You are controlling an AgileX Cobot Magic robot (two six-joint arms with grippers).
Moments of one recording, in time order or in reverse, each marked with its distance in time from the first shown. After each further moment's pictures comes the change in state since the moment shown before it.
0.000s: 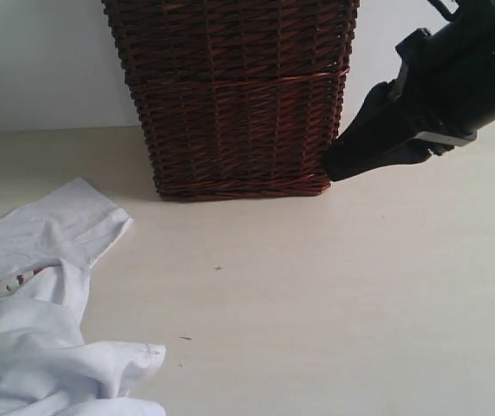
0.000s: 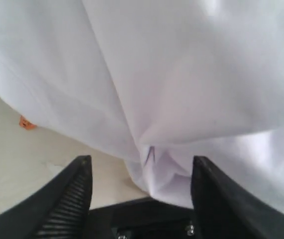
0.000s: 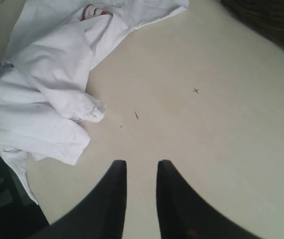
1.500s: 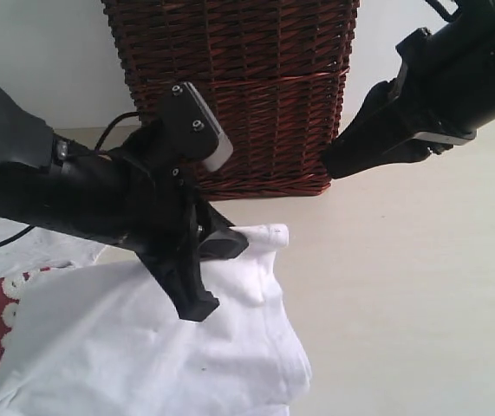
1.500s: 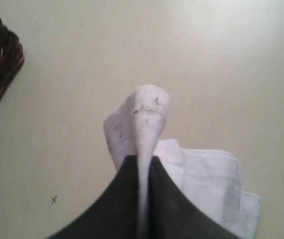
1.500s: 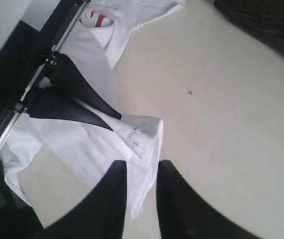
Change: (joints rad) left arm -0.371 0.209 -0.181 -0.986 -0.756 1.311; right arm 0.000 0.000 0.003 -0.006 -0.020 0.000
